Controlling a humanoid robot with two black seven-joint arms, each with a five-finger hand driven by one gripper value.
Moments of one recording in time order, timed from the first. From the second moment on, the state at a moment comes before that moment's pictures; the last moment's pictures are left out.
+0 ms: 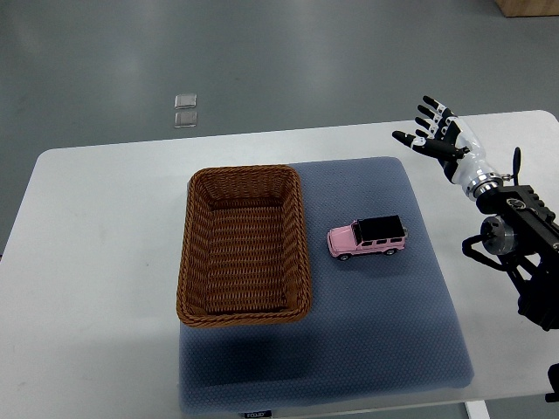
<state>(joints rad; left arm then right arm) -0.02 0.00 -0.08 -0.09 0.11 -0.11 -0.06 0.52 -0.20 1.17 0.85 -0.83 0.03 0.22</state>
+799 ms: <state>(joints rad) -0.02 0.00 -0.08 -0.09 0.11 -0.11 -0.06 0.69 -0.54 0.67 1.04 -1.24 0.14 0.30</state>
